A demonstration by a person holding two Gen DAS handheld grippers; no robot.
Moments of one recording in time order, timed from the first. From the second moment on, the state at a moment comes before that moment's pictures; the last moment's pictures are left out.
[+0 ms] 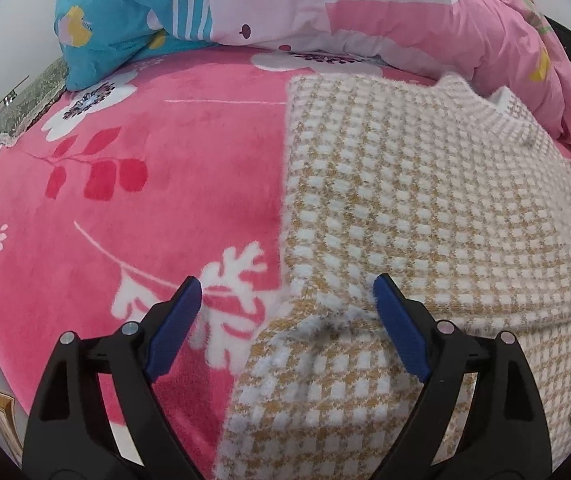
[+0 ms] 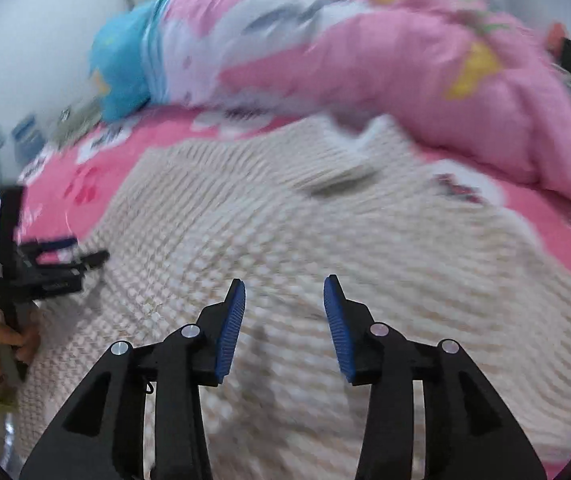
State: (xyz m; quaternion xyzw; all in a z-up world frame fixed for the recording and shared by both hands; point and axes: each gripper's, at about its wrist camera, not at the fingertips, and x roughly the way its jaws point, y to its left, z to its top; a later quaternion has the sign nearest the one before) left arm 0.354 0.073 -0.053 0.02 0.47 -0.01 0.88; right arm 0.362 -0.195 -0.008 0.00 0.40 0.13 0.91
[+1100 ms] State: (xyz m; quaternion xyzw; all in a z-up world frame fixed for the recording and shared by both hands) left arm 0.351 -0.105 -0.043 0.09 0.48 -0.12 0.87; right arm 0.300 -0.299 0.009 0.06 0.44 0.06 0.89
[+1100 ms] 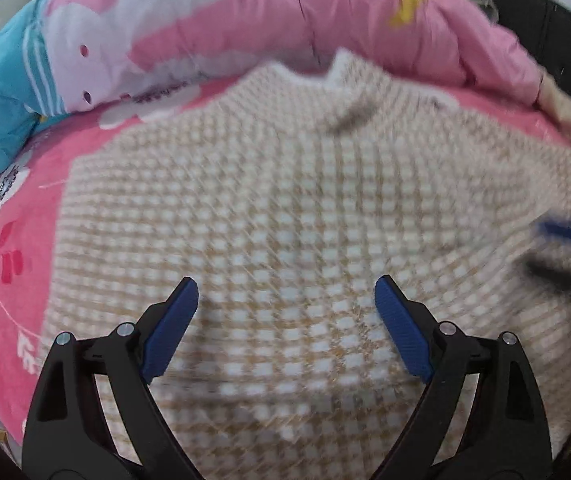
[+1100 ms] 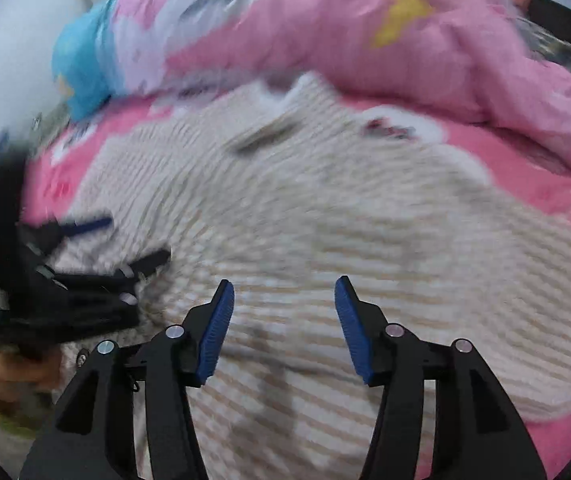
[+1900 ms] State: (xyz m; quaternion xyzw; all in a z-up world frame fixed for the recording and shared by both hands) left arm 0.332 -0.089 -0.060 0.04 0.44 -0.12 0.89; right arm 0.226 -0.660 0.001 0.34 0.43 -0.29 0.79
